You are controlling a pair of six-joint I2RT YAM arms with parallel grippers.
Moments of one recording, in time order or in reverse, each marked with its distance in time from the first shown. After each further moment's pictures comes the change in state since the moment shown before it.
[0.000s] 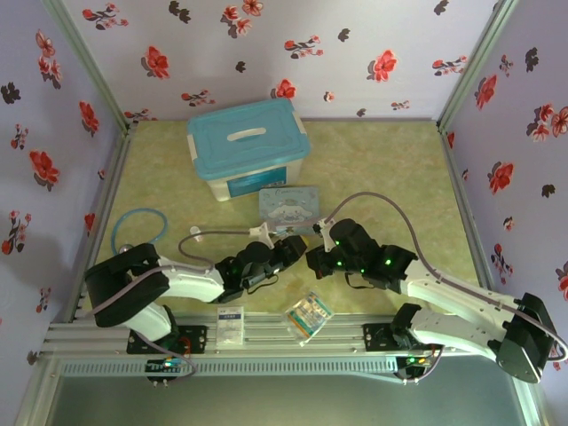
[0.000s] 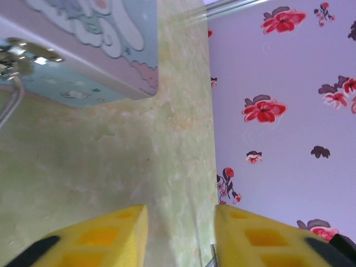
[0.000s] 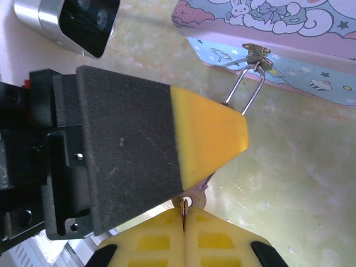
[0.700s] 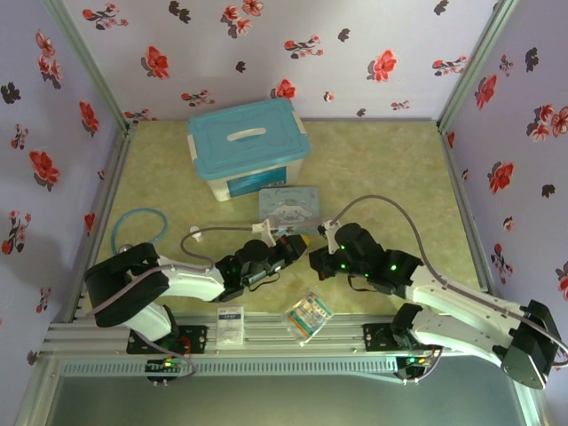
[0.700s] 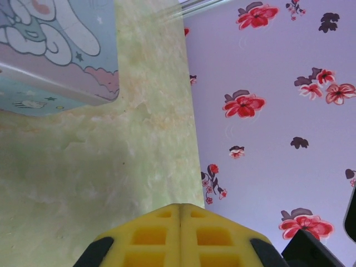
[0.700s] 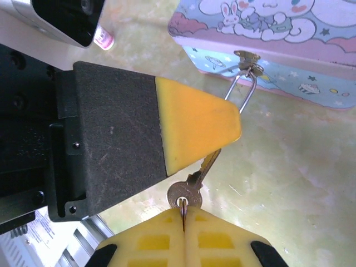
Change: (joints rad) left arm 0.003 -0.009 0.006 0.056 0.026 0.048; right arm 0.002 -0.075 -0.051 0.032 0.032 0.021
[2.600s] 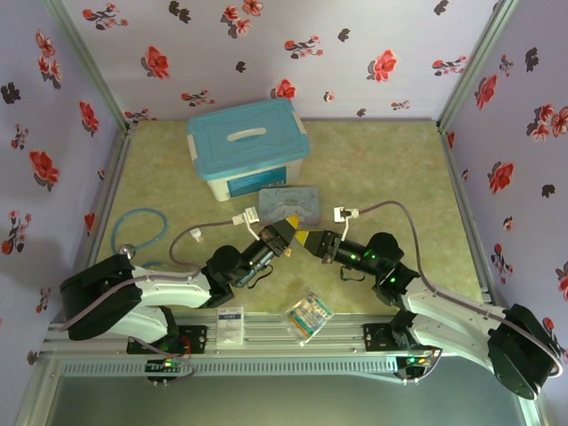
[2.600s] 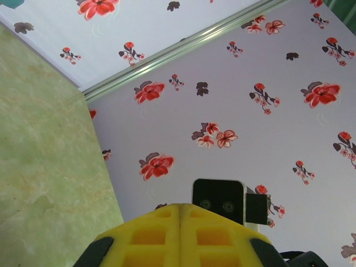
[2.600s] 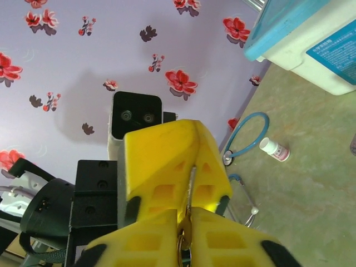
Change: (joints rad) left arm -0.029 -0.159 -0.066 0.326 -0.150 0.212; right arm -0.132 0.001 -0.306 1.060 -0.317 0.494
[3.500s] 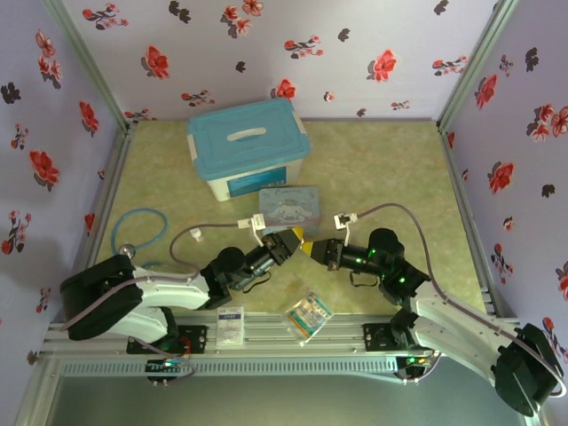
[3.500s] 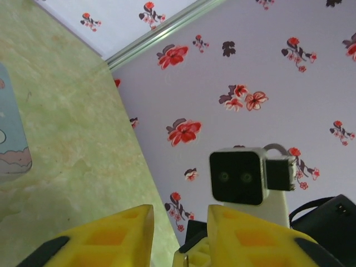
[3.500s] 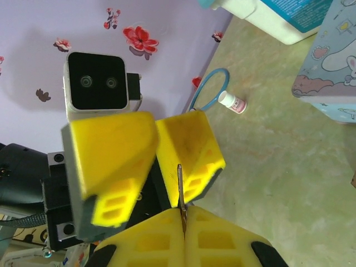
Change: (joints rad) left arm 0.000 -0.002 -0.025 -0.124 0.088 0.047; right arm -0.080 -0.113 0.027 -0.373 -0.138 -0.110
